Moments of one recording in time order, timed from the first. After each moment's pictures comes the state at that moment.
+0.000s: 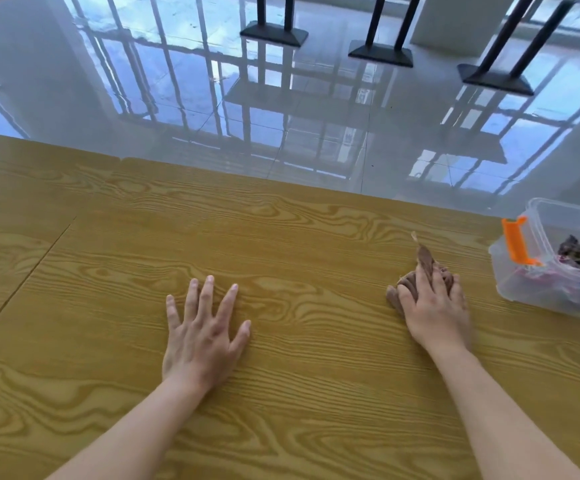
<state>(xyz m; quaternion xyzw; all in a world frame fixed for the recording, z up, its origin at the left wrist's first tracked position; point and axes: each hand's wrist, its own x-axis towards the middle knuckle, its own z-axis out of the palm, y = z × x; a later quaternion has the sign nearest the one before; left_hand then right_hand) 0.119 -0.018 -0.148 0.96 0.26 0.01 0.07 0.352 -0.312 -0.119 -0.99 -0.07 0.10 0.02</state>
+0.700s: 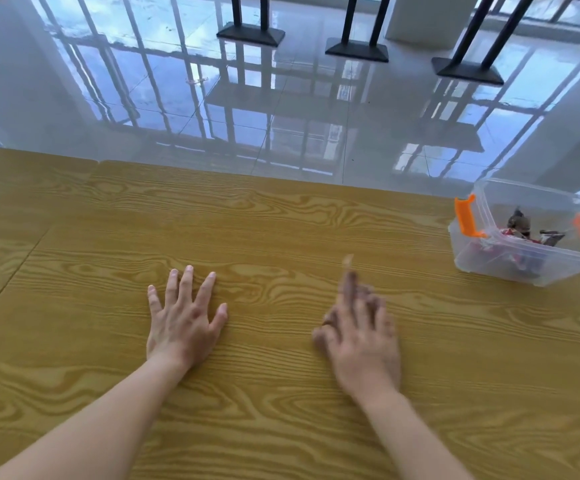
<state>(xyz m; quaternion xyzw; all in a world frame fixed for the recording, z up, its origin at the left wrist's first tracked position) 0.120 -0.021 -0.142 0.96 0.27 0.00 0.06 0.218 -0.304 -0.122 -0.97 -0.21 0.08 0.01</state>
